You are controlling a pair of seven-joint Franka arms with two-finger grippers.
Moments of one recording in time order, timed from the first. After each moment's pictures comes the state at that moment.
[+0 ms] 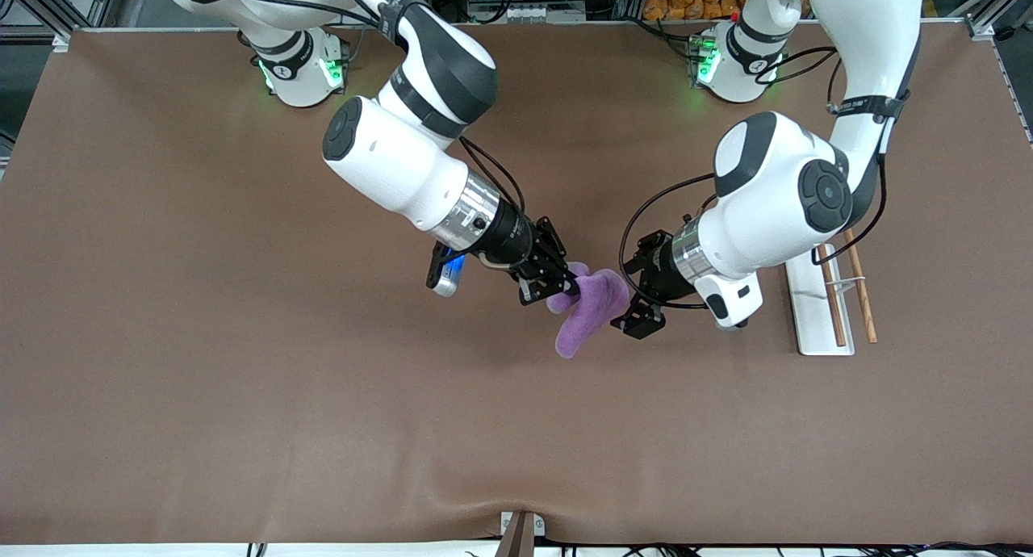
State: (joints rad) left arm -0.20 0.45 -0.29 -1.52 -0.30 2.14 -1.61; right arm 0.63 0.62 0.07 -1.20 0.59 2.46 1.91
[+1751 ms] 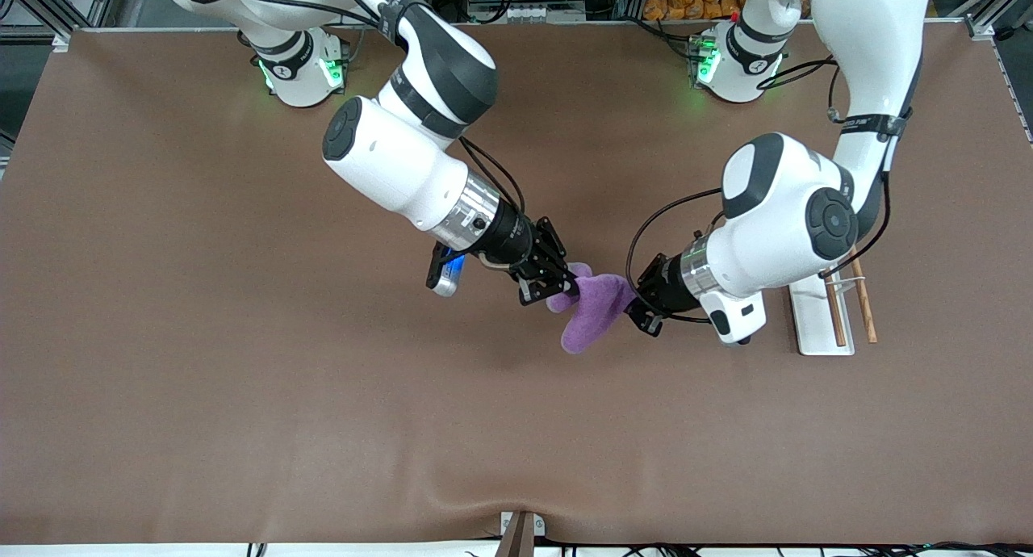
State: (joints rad) left arm -0.16 0.47 -0.28 -1.49 -0.30 2.08 -1.47; right arm 0.63 0.62 0.07 -1.20 0.59 2.46 1.91
